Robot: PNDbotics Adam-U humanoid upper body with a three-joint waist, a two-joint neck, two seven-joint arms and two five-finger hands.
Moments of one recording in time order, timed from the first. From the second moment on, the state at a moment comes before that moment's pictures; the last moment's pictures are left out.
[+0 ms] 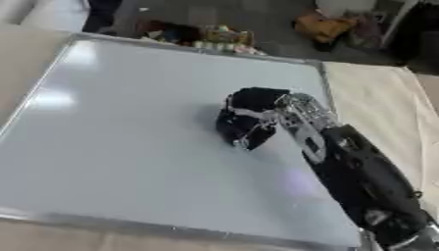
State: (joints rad) left arm -0.32 0.40 0.17 -1.90 0.16 -0.31 -0.01; right arm -0.88 -0.49 0.31 -1.22 0.89 -0.45 0.52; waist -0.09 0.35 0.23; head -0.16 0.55
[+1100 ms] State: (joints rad) left arm -0.32 0.40 0.17 -1.90 0.16 -0.31 -0.01; right arm -0.89 -0.48 0.26 -1.17 0.97 -0.40 0.43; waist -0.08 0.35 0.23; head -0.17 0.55
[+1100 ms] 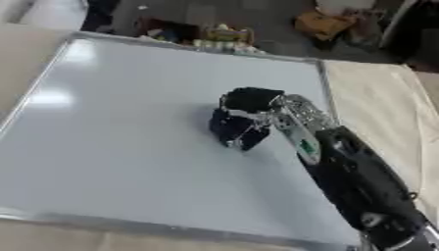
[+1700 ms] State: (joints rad) left arm -0.32 0.40 0.17 -1.90 0.16 -0.31 0.00; right arm -0.92 -0.48 0.18 -1.05 1.08 -0.36 0.30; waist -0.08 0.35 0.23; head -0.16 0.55
